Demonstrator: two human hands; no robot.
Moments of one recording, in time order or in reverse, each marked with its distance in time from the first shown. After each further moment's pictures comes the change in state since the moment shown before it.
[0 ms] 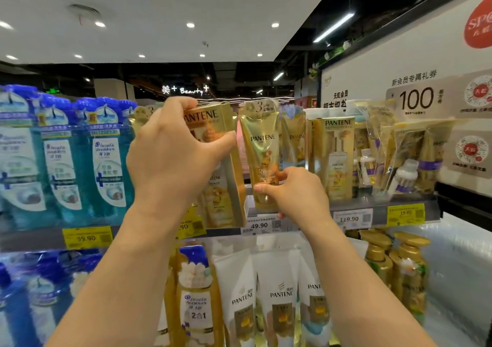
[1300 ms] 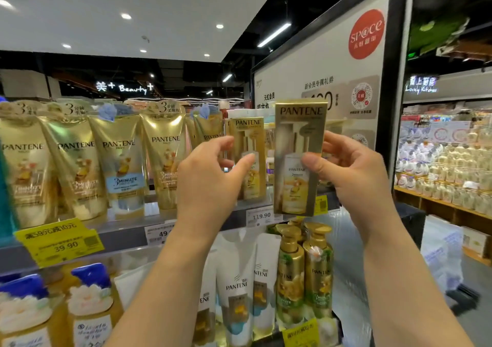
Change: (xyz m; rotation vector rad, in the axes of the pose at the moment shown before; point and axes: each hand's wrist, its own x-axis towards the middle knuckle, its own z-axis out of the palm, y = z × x) left_hand -0.067 0.106 0.110 -0.463 -0.237 0.071; right_hand -0.034 0.118 -0.164 0.627 0.297 -0.165
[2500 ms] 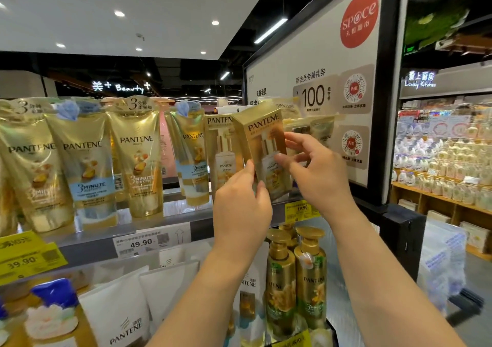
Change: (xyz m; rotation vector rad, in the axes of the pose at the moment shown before) left_hand -0.028 0.003 0.093 -0.013 -0.072 -0.058; right_hand 0.043 0.051 0.015 -0.467 -0.008 -0.202
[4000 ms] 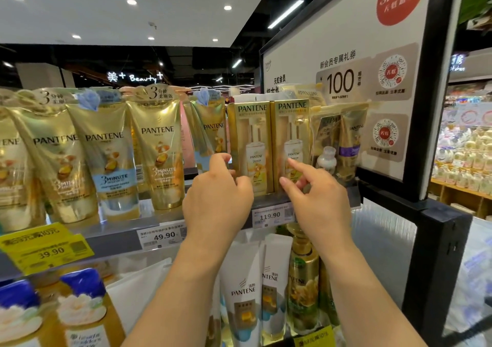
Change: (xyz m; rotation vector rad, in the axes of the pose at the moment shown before) left_hand 0.021 -0.025 -0.056 0.307 -0.134 -0.302; right_hand -0.048 0.002 0.054 -0.139 0.036 0.123
